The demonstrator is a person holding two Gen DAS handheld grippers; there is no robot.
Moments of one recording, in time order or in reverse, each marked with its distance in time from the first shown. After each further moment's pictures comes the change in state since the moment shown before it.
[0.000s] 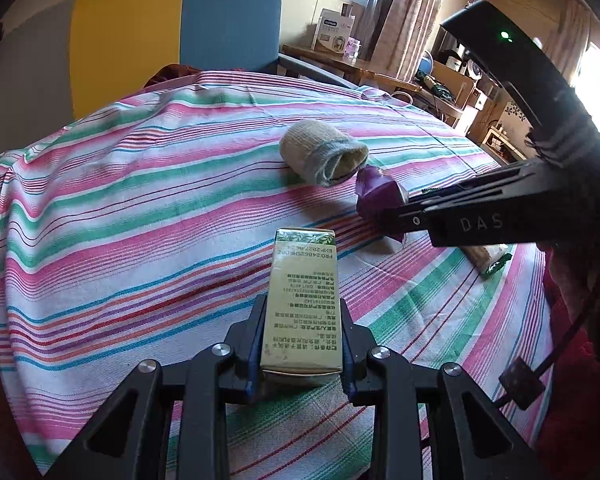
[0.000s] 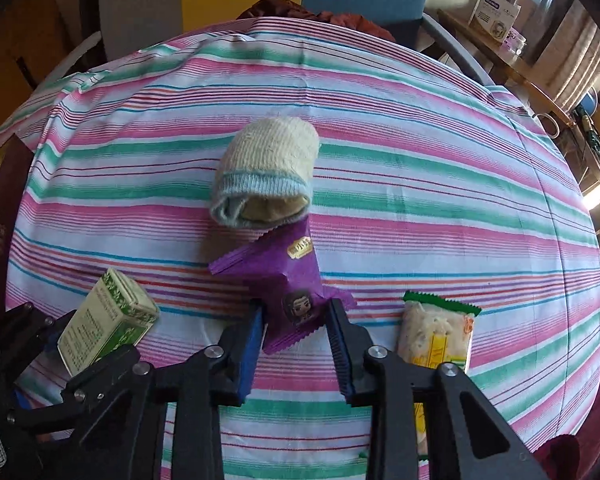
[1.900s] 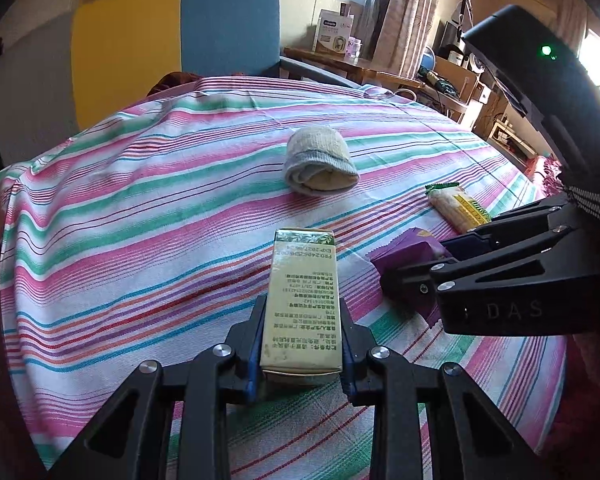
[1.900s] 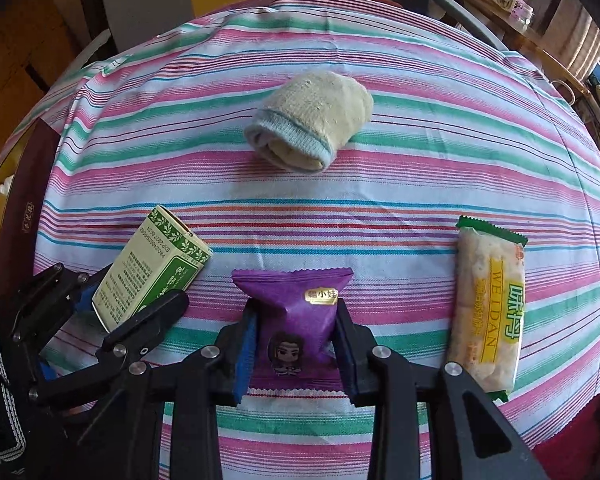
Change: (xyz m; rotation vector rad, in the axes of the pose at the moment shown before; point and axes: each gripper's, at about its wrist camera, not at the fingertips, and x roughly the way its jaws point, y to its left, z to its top) left arm -0.002 -0.006 0.001 0.038 -0.008 0.050; right arm -0.001 0.016 -0.033 0.033 0.050 0.101
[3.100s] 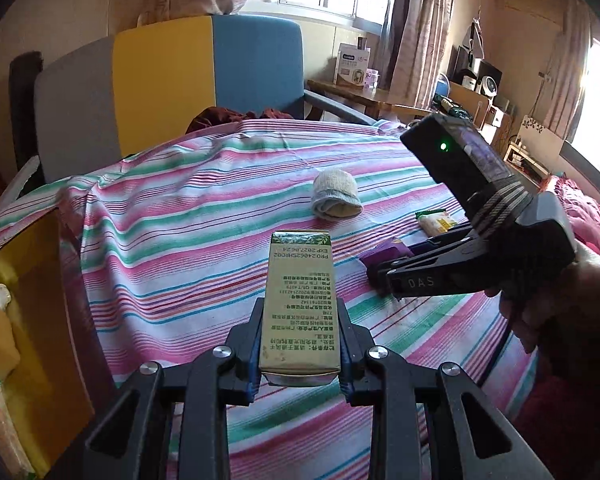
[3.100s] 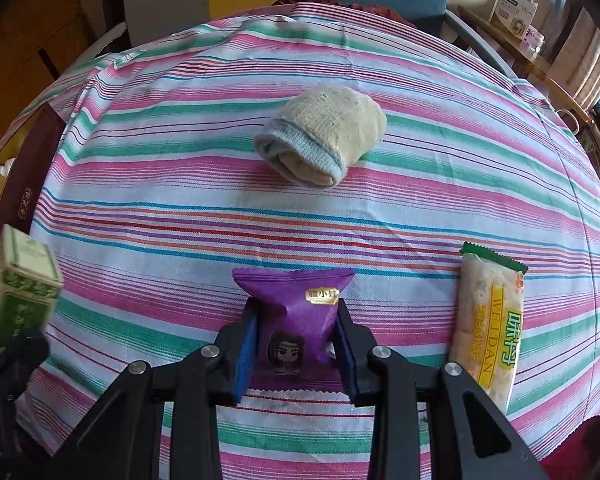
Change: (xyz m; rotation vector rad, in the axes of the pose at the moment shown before) left arm -0.096 0.004 -0.019 -0.034 -0.106 0.079; right arm -0.013 -0.009 -0.006 -0.081 -0.052 -0.031
